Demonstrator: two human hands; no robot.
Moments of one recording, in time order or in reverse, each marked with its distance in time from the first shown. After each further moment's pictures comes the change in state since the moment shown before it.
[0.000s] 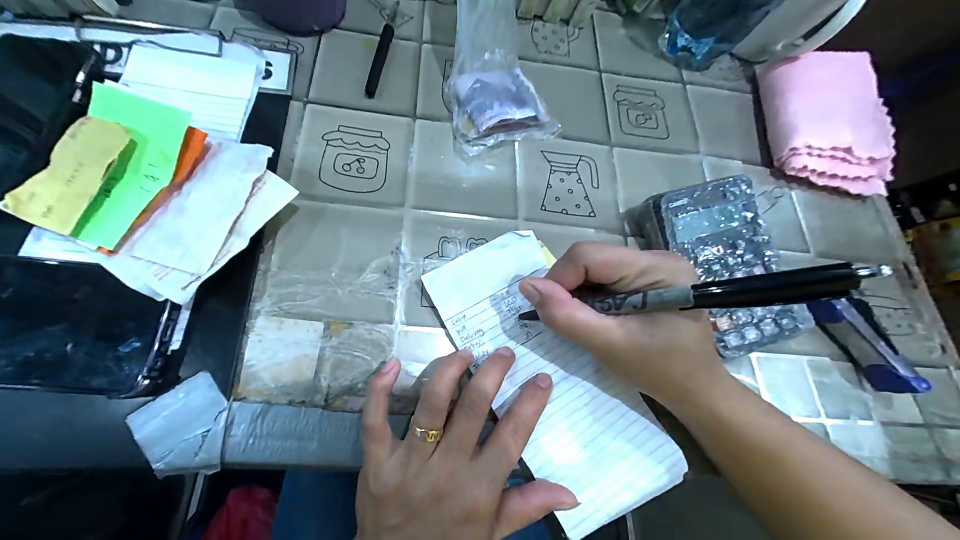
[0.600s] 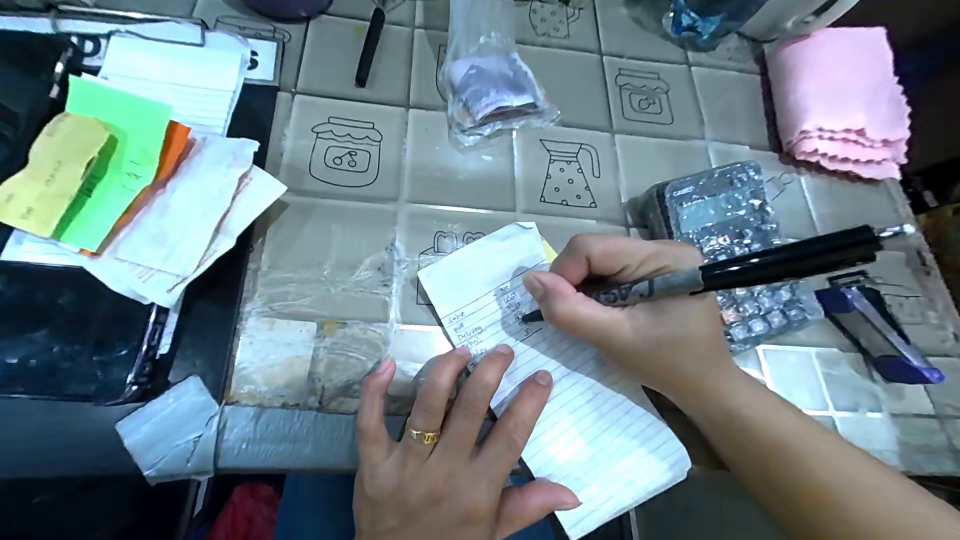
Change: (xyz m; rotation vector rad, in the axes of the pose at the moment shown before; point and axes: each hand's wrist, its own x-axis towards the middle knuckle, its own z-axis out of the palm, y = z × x) left_hand 0.001 0.001 -0.002 0.018 -0.011 -0.003; right_hand 0.000 -0.001 -0.001 -0.004 0.011 0.031
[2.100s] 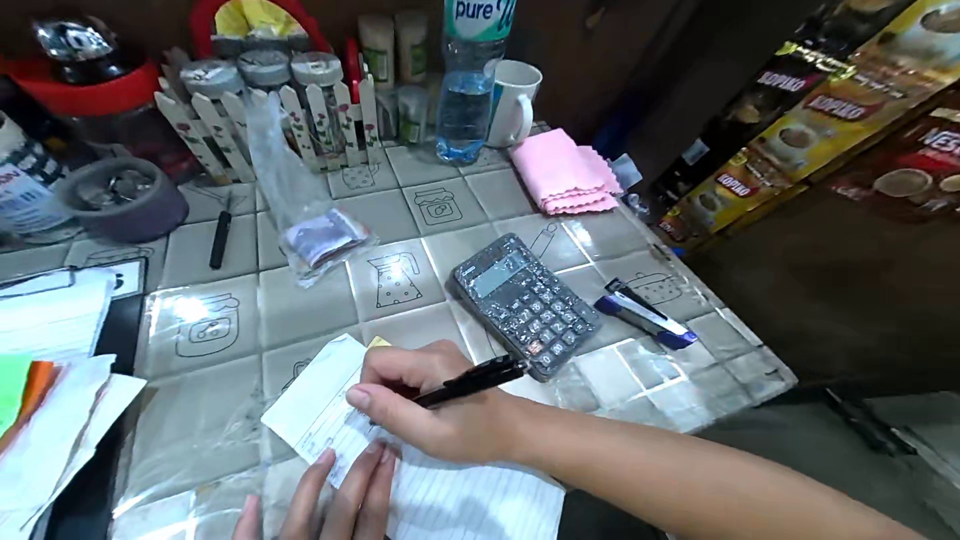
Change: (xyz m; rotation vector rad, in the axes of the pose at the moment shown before) left_hand 0.005 -0.010 -0.009 0.021 -0.141 0.090; right_hand -0.008 -0.004 0.001 0.201 -0.050 -0.100
